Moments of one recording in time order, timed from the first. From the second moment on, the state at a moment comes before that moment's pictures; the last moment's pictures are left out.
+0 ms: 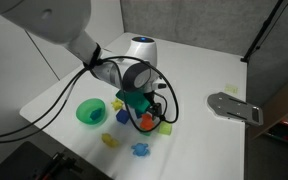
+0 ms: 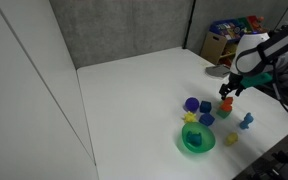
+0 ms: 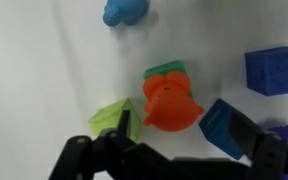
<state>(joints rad) -0.12 0.52 -0.11 -2.14 -0.06 2.55 0.07</state>
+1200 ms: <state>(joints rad) -0.11 0.59 -0.12 -2.14 -0.06 2.62 0.07</state>
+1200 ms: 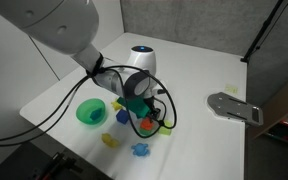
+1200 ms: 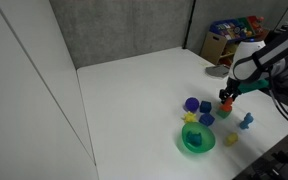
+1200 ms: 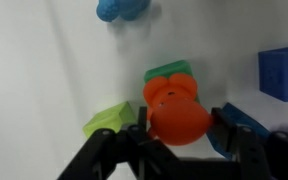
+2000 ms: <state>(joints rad) 0.02 0.39 -0.15 -2.14 -0.10 2.42 0.16</state>
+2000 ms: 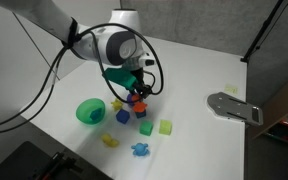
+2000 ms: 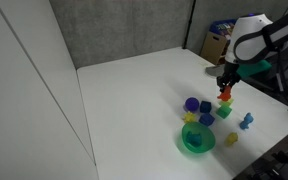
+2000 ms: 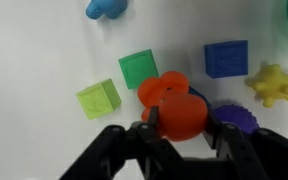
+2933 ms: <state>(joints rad) 0.10 0.22 0.05 -2.23 -0.04 2.28 0.14</state>
